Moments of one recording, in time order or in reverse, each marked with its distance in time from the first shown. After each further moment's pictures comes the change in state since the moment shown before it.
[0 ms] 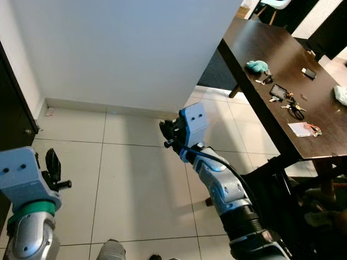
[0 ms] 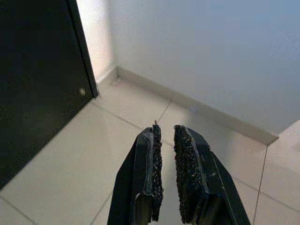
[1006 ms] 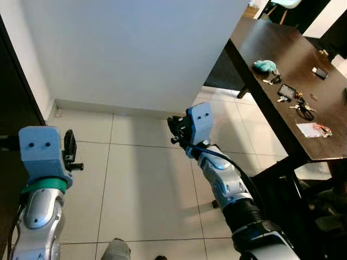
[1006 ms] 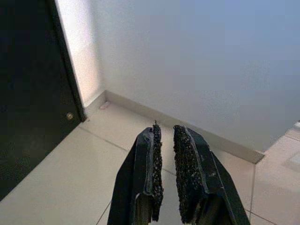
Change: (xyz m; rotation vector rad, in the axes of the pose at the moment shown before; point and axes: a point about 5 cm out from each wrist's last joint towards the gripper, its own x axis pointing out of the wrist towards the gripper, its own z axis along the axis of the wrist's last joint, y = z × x) left arm 0.040 -0.028 0.024 0.089 -0.135 -0.176; right arm -0.001 -0.025 0.012 -0.022 -0.108 -0.107
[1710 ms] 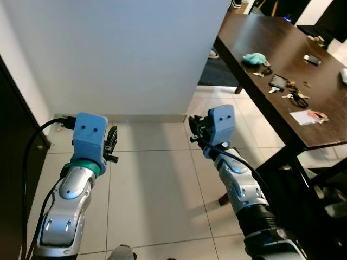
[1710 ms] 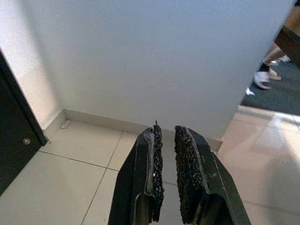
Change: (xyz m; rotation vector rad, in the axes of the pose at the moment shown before) left arm 0.026 -0.048 -0.003 -0.054 0.049 -0.255; right arm -0.017 -0.025 -0.002 -0.001 0.008 -0.111
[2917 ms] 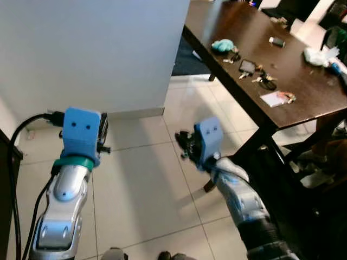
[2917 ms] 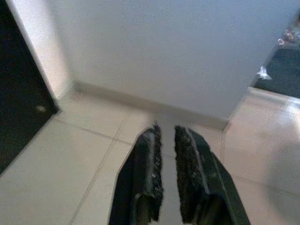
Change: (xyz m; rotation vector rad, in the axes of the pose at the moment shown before) left arm -0.005 0.013 0.027 0.078 -0.173 0.143; right arm 0.006 0.013 0.003 -0.039 0.064 0.170
